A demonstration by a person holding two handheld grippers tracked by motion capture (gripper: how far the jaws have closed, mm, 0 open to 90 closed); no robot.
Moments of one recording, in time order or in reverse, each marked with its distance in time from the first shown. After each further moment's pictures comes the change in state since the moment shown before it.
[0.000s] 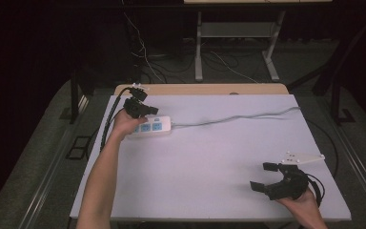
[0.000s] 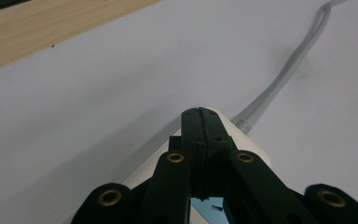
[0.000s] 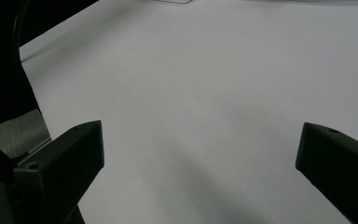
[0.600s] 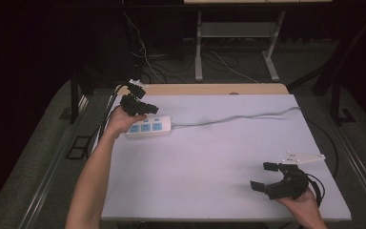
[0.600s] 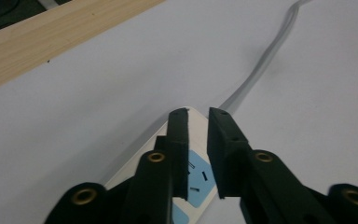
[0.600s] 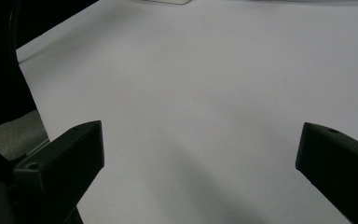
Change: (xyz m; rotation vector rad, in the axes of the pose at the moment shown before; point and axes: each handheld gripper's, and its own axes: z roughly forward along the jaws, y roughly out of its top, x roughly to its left) left arm -0.013 0.011 -0.026 0.012 -0.025 0.067; right arm 0.000 0.000 0.000 -0.003 -0.007 0.006
